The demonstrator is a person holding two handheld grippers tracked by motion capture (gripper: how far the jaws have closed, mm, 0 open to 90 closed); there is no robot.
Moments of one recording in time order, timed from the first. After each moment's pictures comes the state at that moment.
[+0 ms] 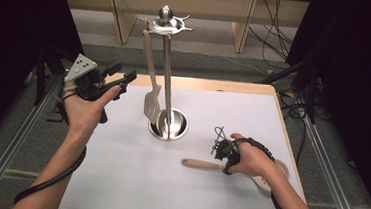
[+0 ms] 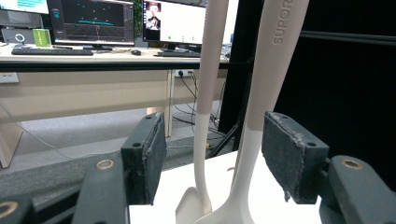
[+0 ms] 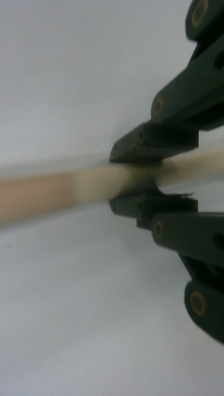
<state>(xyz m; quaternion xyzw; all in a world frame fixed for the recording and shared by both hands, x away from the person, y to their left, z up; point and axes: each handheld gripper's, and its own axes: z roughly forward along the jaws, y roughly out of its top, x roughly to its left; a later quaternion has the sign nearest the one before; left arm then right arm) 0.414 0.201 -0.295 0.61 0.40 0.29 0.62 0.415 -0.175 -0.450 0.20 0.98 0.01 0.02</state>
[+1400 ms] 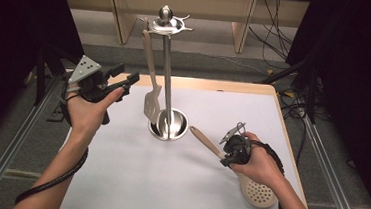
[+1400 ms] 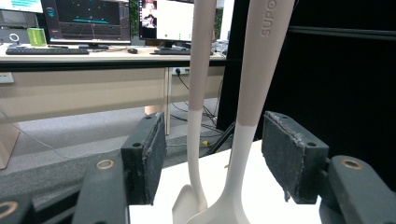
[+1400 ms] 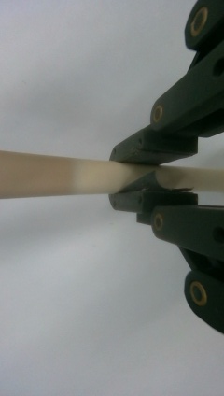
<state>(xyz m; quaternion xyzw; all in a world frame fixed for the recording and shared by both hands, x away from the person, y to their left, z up) 0.413 0.195 -0.297 0.62 0.40 0.29 0.61 0.397 -0.195 -0.422 0.31 0.93 0.18 0.07</state>
